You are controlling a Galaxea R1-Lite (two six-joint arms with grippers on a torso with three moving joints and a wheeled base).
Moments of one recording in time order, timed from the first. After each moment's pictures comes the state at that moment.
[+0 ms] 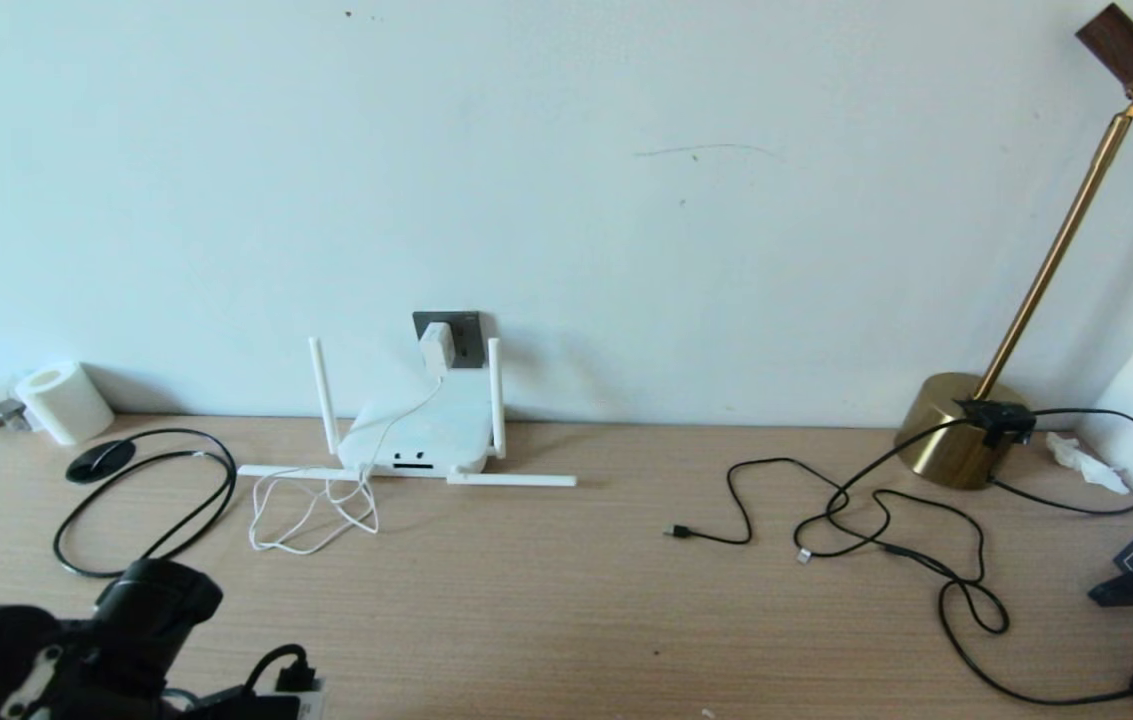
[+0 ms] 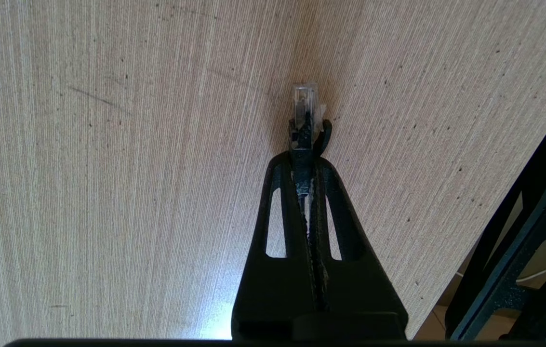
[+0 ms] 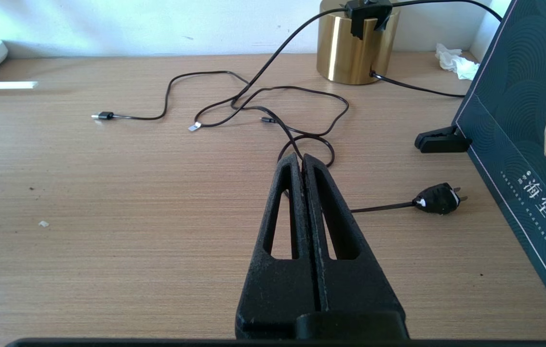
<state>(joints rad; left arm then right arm) -0.01 1.77 -0.40 0.07 -0.20 1.36 0.00 0.00 0.00 -0.01 -0.03 0.04</state>
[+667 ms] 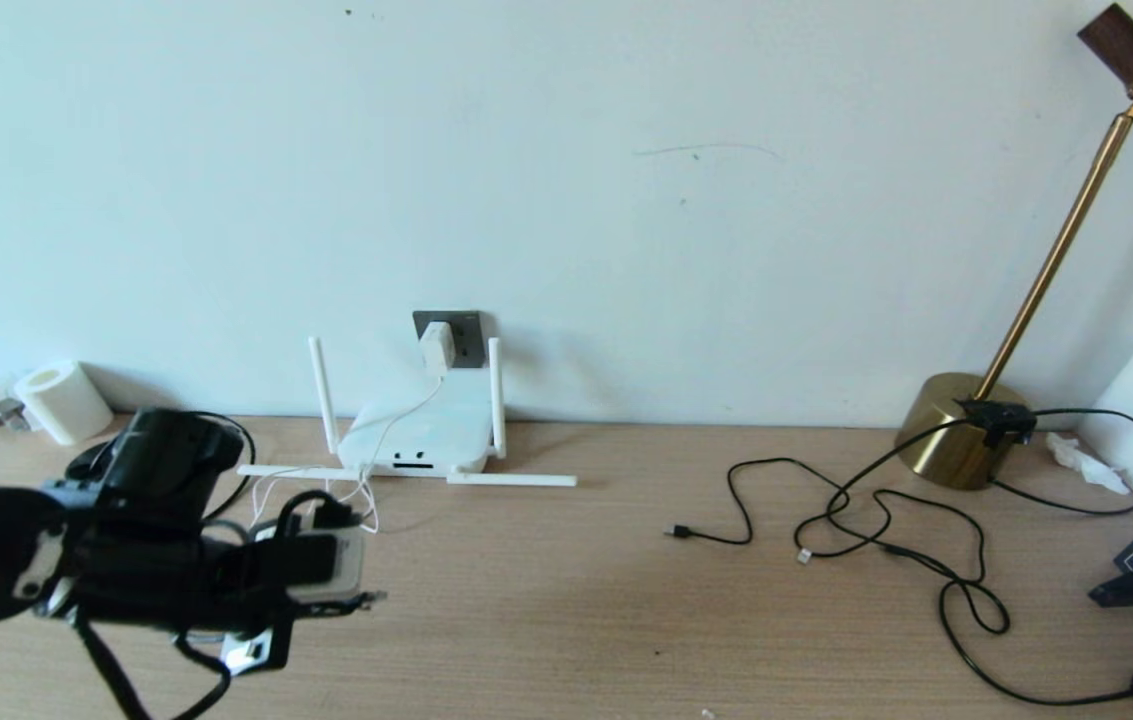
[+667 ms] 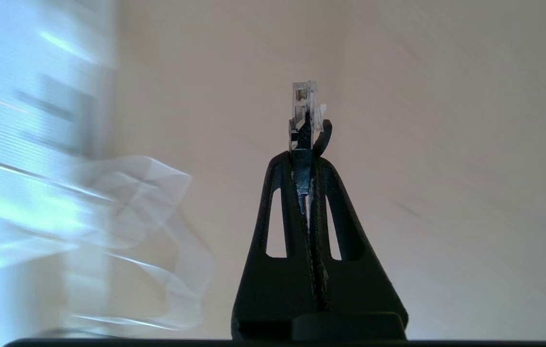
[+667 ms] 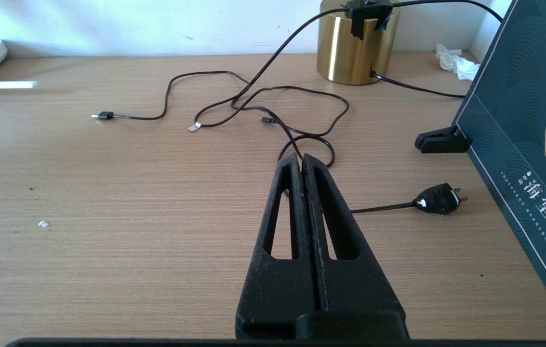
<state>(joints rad) -0.13 1.67 -0.76 0.04 -0.30 1.33 0.00 0.00 0.00 -0.01 -0.03 0.04</state>
